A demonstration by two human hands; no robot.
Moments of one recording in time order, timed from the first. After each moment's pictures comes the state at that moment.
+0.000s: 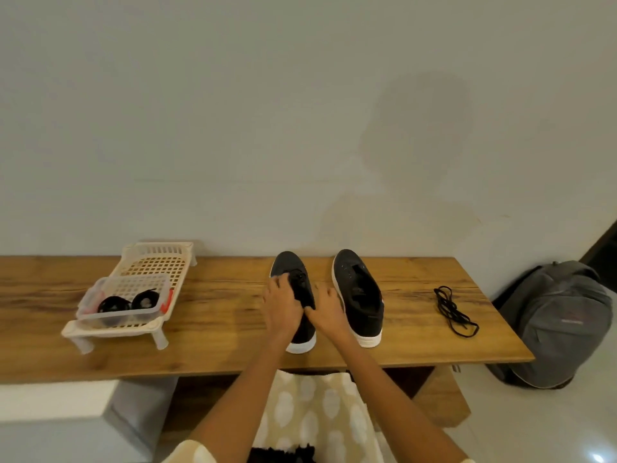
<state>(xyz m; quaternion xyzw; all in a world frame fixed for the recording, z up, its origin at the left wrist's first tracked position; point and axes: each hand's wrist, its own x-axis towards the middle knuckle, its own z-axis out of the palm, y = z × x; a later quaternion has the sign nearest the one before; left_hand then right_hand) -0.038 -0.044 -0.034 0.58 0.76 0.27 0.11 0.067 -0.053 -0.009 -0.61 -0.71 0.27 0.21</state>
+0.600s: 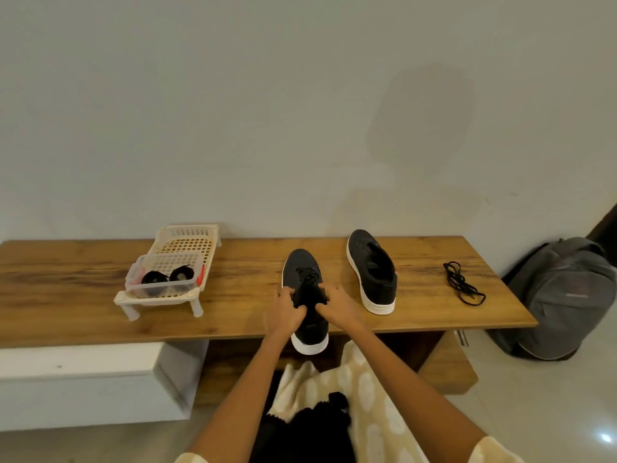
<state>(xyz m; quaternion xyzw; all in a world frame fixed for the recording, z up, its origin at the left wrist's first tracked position) -0.083 -0.123 -0.048 0.55 0.75 0.26 0.28 0.053 -0.110 -0.015 -0.60 -0.71 0.32 0.16</state>
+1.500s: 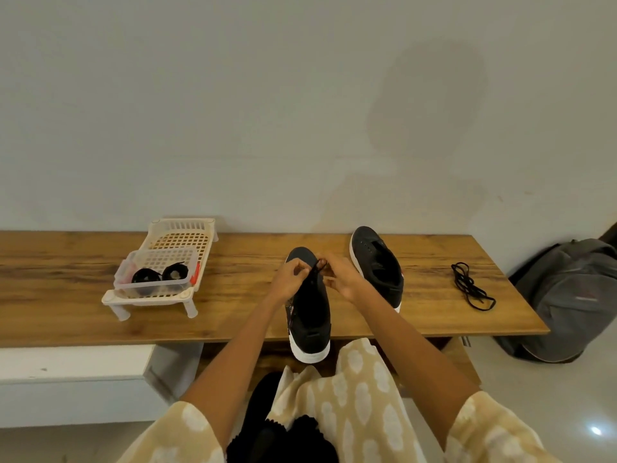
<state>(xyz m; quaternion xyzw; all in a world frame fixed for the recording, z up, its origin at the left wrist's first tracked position) -0.093 -0.064 -0.013 0.59 0.63 0.35 0.35 0.043 -0.046 0.017 -0.54 -0.43 0.63 0.34</state>
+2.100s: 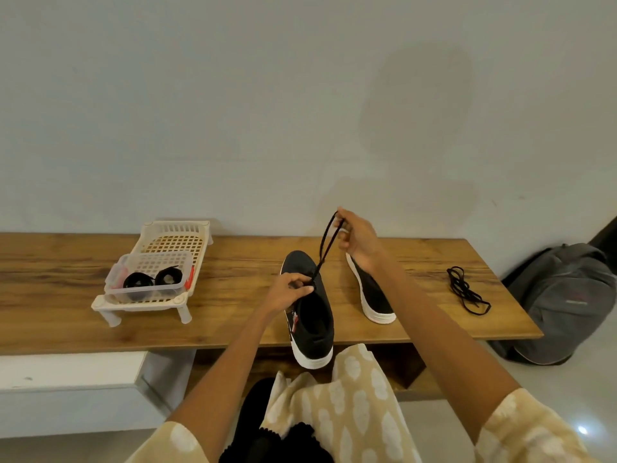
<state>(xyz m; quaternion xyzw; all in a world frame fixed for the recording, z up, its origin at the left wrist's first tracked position) -0.100 -0.077 -0.015 0.60 0.59 0.33 0.43 0.063 -0.022 0.092 -0.44 -0.42 0.63 0.48</state>
